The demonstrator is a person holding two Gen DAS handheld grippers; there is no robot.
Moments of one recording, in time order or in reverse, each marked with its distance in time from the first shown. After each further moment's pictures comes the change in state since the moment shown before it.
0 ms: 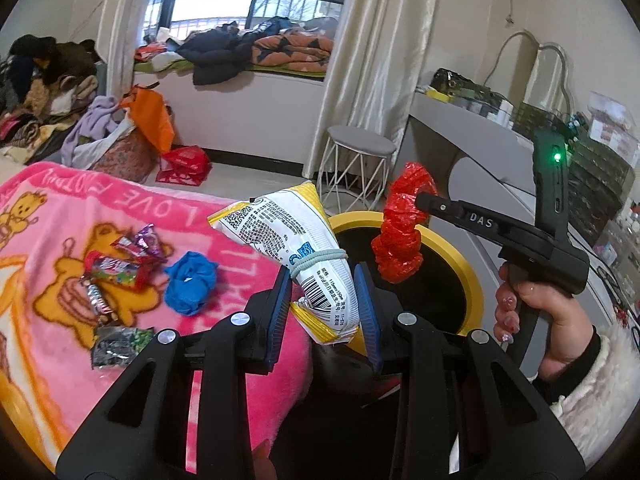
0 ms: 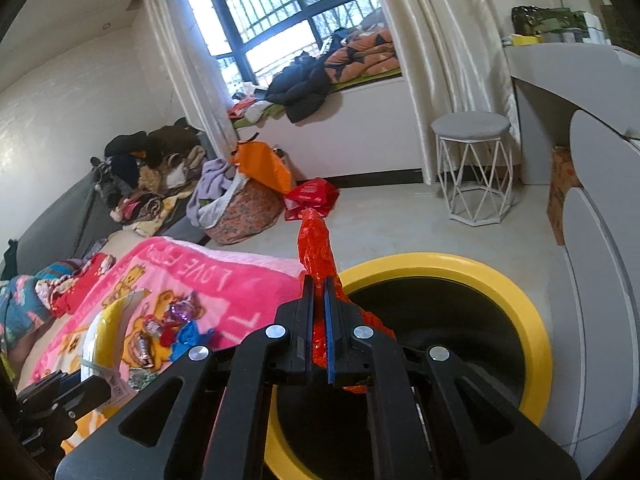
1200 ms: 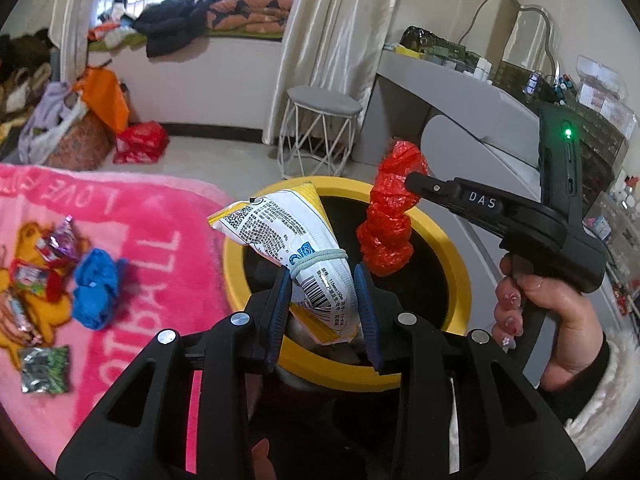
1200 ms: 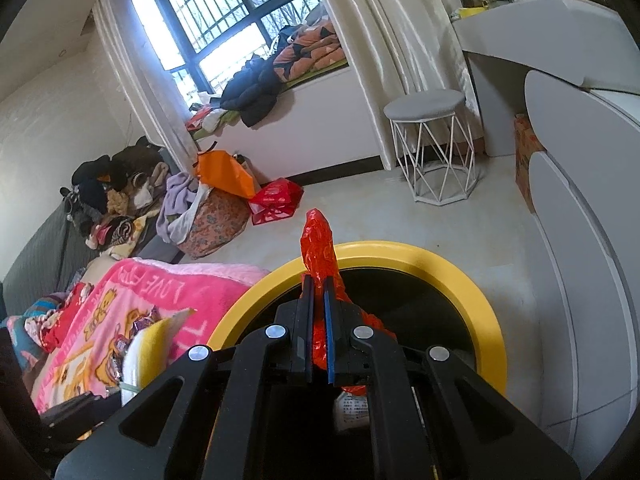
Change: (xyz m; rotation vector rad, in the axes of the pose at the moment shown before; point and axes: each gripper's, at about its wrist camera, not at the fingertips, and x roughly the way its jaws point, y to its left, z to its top) left arm 0.084 -0.036 0.003 0.044 0.139 -0.111; right arm 0.005 -0.059 -0.009 0.133 0.009 -0.086
